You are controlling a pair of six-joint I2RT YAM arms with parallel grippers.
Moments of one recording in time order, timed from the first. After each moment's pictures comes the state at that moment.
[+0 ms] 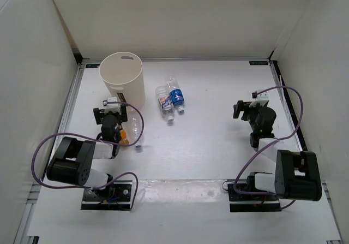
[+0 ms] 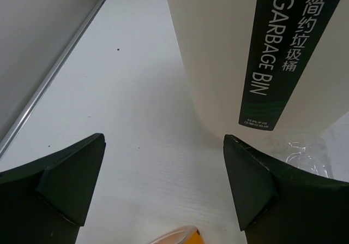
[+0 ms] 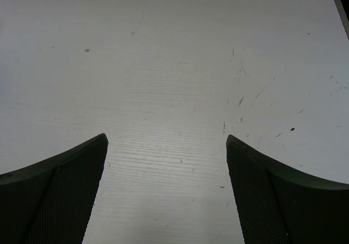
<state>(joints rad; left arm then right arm) -0.20 1.43 0.24 1.06 -0.48 0.11 -0.02 1.26 0.34 0.71 -0.14 -0.01</state>
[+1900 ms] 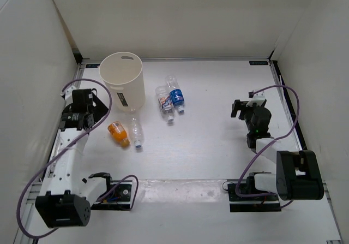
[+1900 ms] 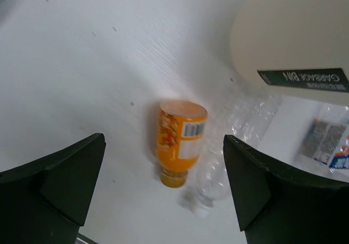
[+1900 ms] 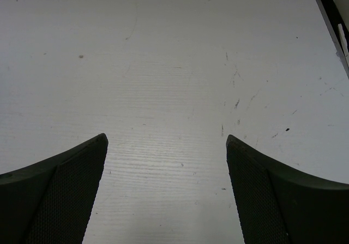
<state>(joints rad) 0.04 1.00 1.01 -0.83 -0.35 -0.59 0.07 1.26 0.34 0.73 0.00 -0.01</state>
